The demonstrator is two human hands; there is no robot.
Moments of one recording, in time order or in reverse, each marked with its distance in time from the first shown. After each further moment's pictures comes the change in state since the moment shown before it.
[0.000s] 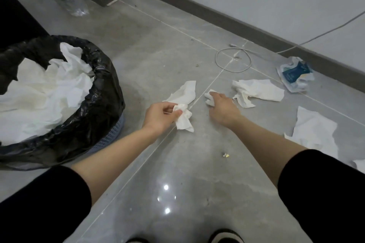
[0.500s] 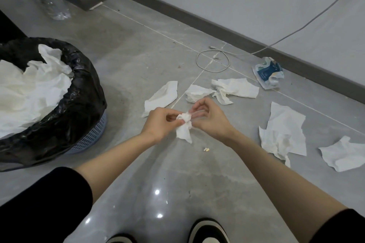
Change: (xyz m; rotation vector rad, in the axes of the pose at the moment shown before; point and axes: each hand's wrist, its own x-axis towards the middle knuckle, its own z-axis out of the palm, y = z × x) left_hand -0.024 0.012 0.036 0.151 -0.195 0.209; right_hand -0.080 0.000 -0.024 0.946 -0.009 -0.012
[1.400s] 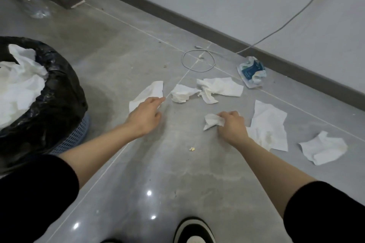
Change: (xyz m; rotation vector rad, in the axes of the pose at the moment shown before) left_hand 0.030 -0.006 -0.008 0.617 -0.101 0.069; right_hand -0.001 0.066 -0.076 -0.853 0.174 0.266
